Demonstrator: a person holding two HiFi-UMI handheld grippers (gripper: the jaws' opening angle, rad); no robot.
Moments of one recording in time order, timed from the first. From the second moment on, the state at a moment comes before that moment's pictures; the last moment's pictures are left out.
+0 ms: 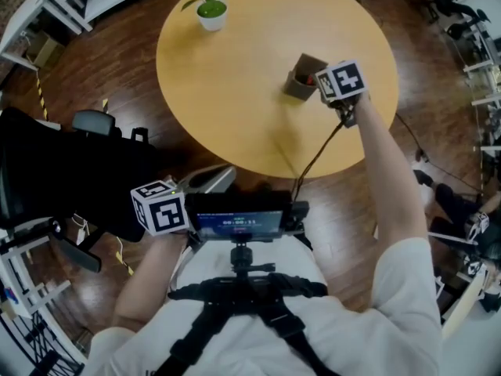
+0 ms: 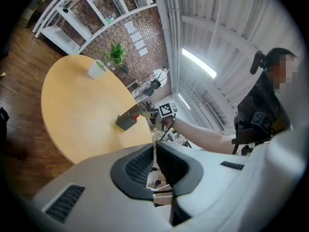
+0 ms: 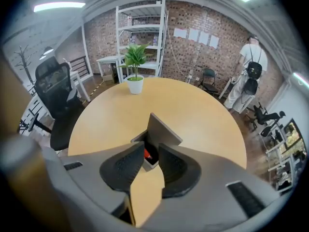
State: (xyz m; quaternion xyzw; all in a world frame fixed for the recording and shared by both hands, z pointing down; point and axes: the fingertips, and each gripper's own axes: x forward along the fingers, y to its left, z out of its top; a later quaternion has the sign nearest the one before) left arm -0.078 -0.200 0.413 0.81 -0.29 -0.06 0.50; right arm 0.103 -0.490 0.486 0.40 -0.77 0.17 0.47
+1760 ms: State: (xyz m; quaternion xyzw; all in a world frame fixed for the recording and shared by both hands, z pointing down) left arm -0.062 -0.196 0.435 0.84 -0.21 0.01 0.50; right arm 0.120 -0.261 0.444 0.57 -0.76 0.26 0.17
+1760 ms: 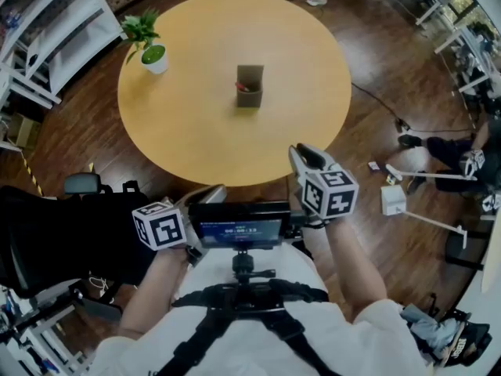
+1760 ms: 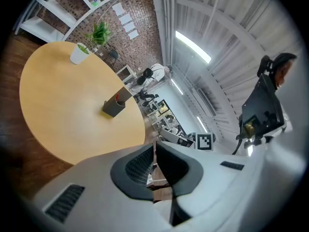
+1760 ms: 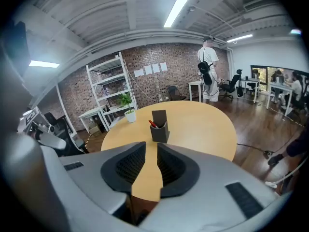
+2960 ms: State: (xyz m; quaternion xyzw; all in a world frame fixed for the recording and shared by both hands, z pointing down) left arm -0.047 -0.133 0.444 0.85 -0.13 0.07 0.50; right arm 0.129 -0.148 0.444 0.64 -0.70 0.29 0.14
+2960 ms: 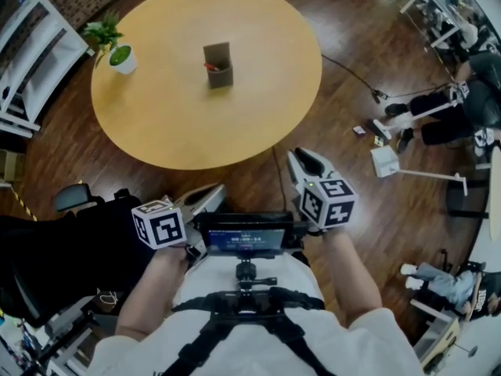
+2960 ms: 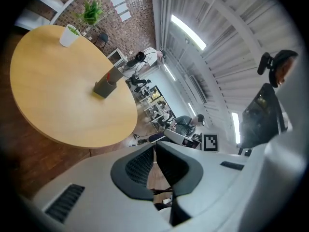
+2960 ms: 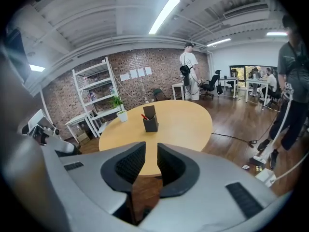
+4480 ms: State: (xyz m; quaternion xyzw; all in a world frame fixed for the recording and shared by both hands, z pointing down) left arm -0.025 0.107 0.416 0.87 -0.16 0.04 0.46; right arm 0.096 0.099 0.434 0.59 -0.76 0.25 0.11
